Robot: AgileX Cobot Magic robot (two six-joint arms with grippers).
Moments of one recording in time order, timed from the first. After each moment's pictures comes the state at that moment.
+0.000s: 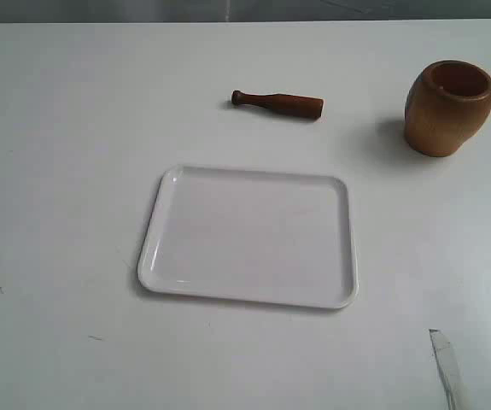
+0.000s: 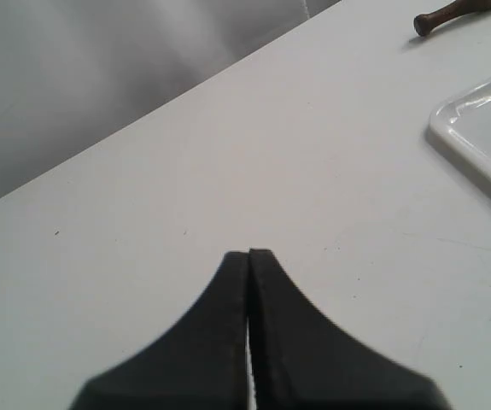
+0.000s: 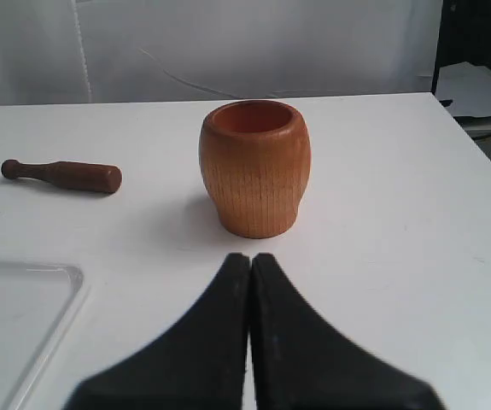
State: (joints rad) left arm 0.02 0.00 0.00 0.07 0.44 0.35; right arm 0.15 0.00 0.00 0.03 0.34 0.01
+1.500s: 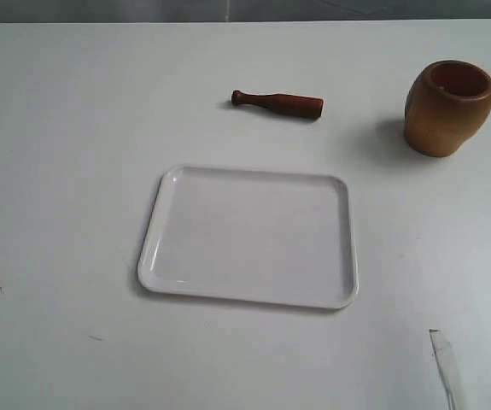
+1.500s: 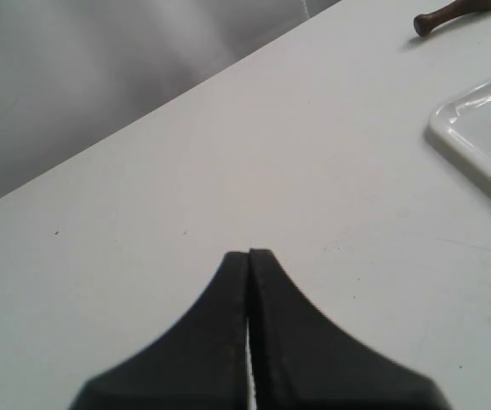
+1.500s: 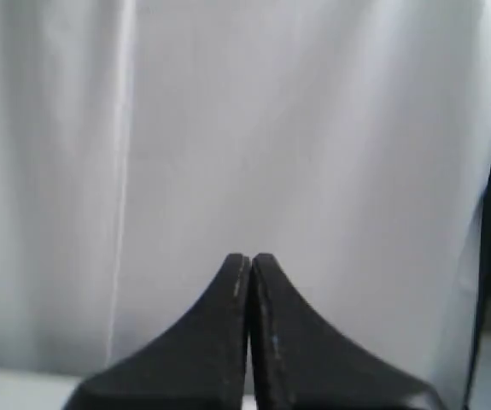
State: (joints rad) left arm 0.02 0.00 0.00 0.07 0.44 0.35; right arm 0.17 0.74 -0.62 -0.36 -0.21 0.34
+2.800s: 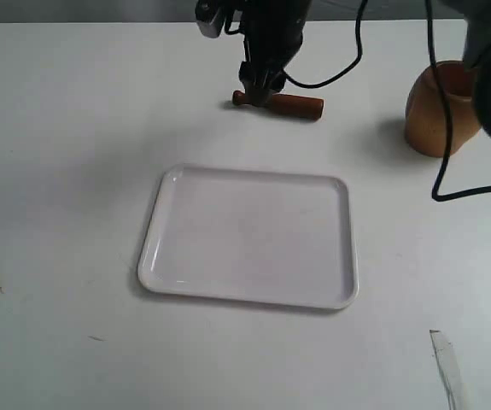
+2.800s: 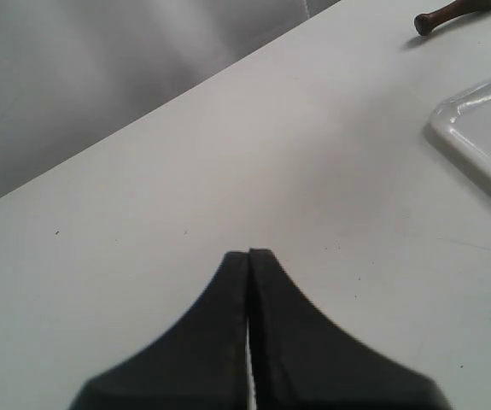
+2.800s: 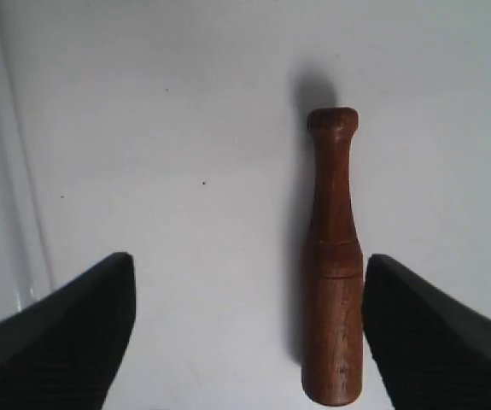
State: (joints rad) left arm 0.02 0.00 0.00 0.07 0.44 0.35; right arm 0.65 2.35 -2.17 0.04 1.21 -0.83
